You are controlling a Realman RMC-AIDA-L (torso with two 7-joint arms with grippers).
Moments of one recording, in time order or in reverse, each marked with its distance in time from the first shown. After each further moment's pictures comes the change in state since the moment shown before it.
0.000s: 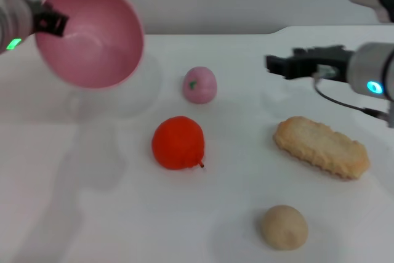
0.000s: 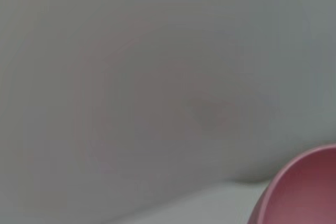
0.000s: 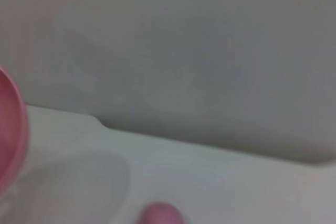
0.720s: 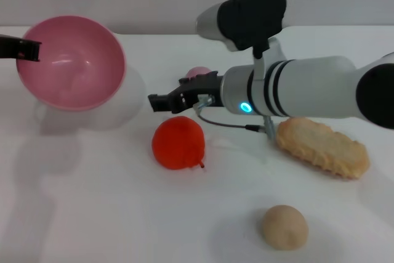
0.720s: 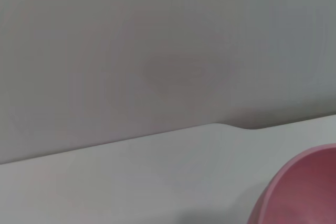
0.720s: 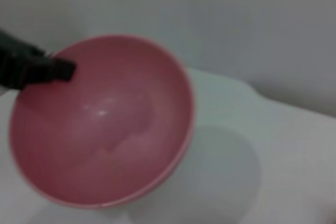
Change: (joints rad) left arm -0.008 0.005 -0.329 -0.152 -0.377 -0.017 0.224; right arm 0.403 0.007 -0.302 0.471 0.276 -0.258 -0.018
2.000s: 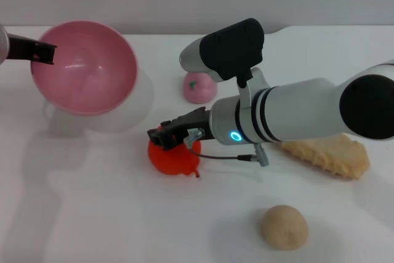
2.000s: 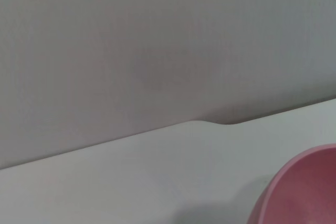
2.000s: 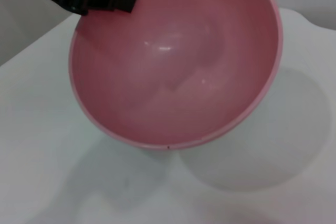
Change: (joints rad) left arm -0.040 0.000 0.018 -0.045 -0.012 -0.002 0.032; right arm 0.041 -0.001 -0.084 0.080 0.158 0.036 -0.048
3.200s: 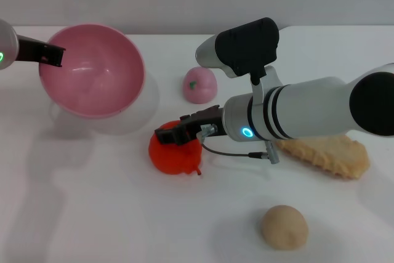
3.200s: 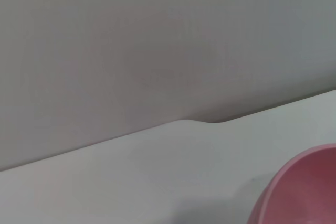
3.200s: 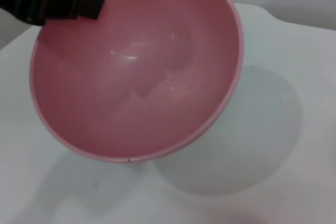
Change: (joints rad) left arm -0.014 0.000 0.024 -0.017 -0.001 0.000 0.007; right arm -0.019 -0.001 0.044 0.024 -0.017 0.007 0.000
